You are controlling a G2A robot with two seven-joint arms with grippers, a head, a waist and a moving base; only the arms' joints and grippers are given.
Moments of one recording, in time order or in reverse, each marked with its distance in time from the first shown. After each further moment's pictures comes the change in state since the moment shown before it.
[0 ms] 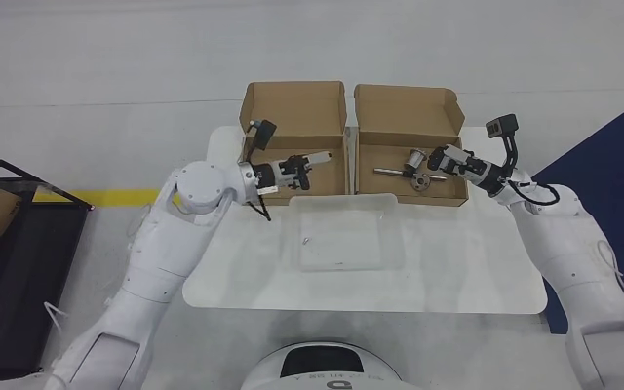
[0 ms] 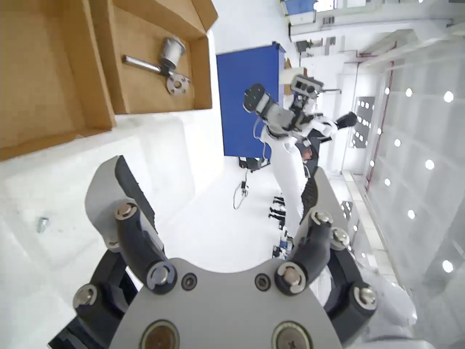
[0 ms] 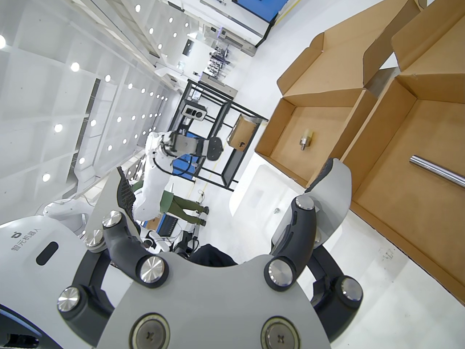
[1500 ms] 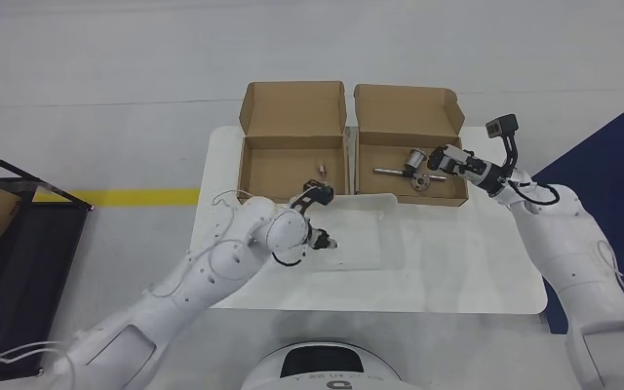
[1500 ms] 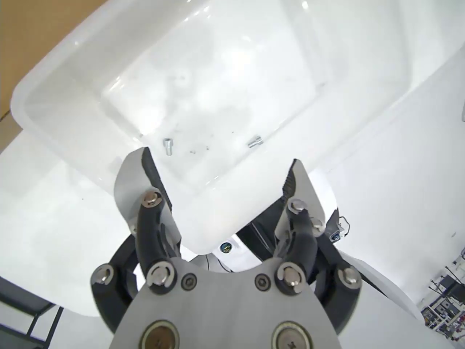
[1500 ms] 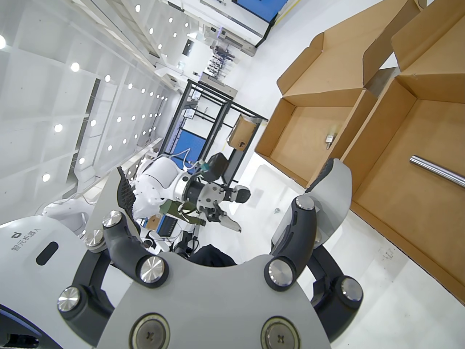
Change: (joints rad) left arm -0.105 -0.034 0.488 0.002 0.868 0.077 -0.276; right arm 0.000 0.000 0.000 0.000 0.000 0.000 0.000
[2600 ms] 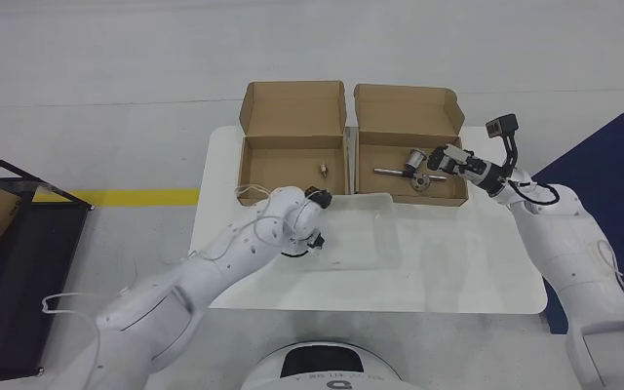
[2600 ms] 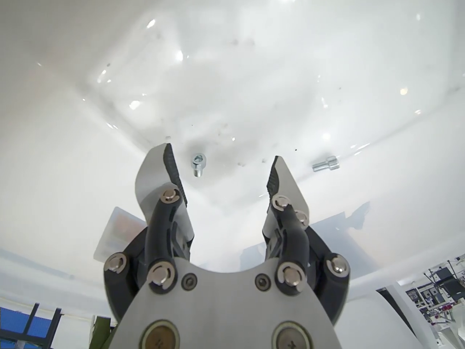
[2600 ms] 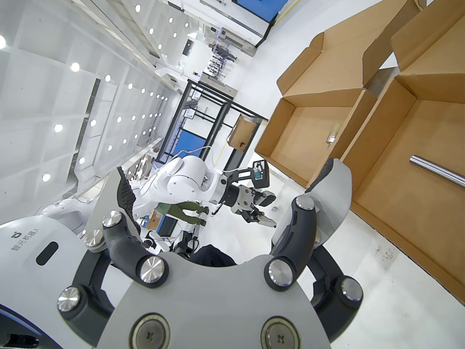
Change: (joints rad) left arm -0.201 -0.189 0.192 0.518 -0.049 -0.029 -0.012; right arm 0.000 0.000 0.000 0.000 0.000 0.000 0.000
